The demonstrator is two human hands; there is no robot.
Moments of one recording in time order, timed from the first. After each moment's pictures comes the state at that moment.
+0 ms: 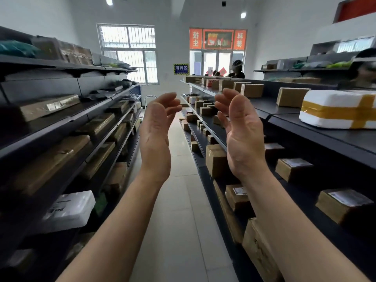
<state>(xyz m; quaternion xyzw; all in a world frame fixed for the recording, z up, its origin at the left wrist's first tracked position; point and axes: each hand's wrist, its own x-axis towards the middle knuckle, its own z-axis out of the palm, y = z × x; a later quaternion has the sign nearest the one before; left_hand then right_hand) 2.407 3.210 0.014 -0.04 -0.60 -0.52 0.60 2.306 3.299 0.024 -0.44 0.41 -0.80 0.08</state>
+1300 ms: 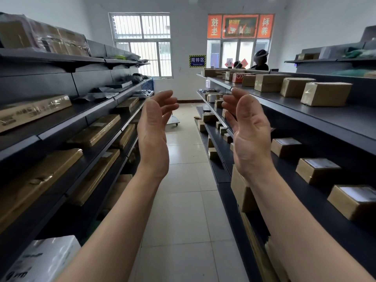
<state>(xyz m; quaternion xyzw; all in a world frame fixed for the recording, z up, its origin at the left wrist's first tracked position) 2.175 2.823 0.005 0.01 -0.61 -0.49 0.62 2.058 2.915 0.012 -0.42 0.39 -0.81 0.11</state>
